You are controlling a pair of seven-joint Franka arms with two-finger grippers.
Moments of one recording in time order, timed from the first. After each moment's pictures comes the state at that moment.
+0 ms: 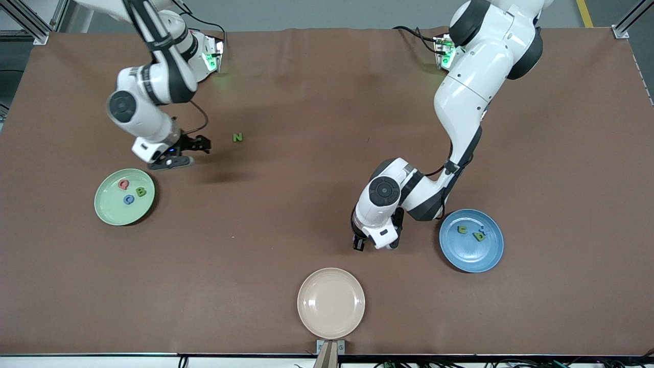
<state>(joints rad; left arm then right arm) -0.37 1.03 -0.32 -1.23 0.32 2.36 -2.03 0.60 0.02 -0.31 -2.62 0.12 2.54 0.12</state>
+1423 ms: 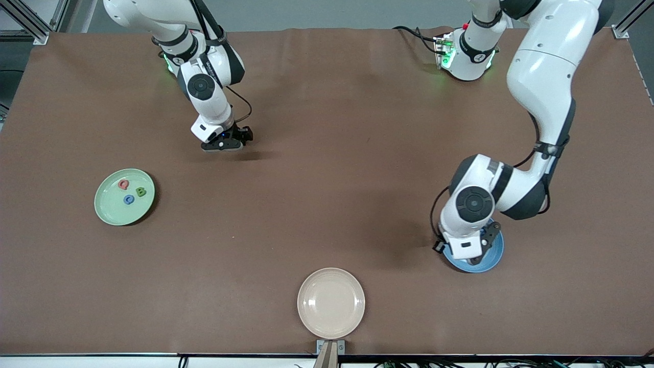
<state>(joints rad) -0.03 0.72 -0.31 -1.57 0.43 2.19 -1.43 0.89 0.19 -0.31 -2.73 0.12 2.86 0.38</state>
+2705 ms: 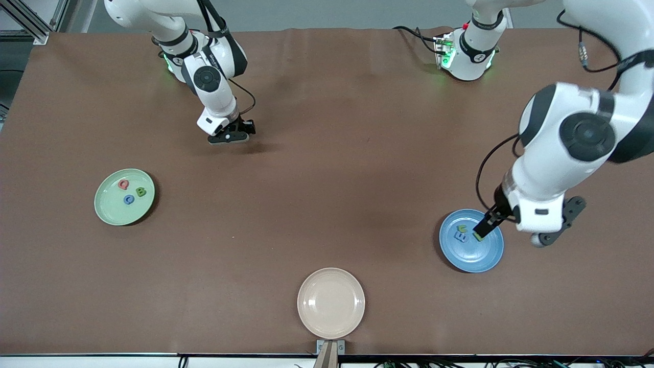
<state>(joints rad) 0.08 0.35 -0.41 -1.46 0.25 1.87 -1.00 0.93 0.14 -0.32 -2.76 0.13 2.85 0.38</state>
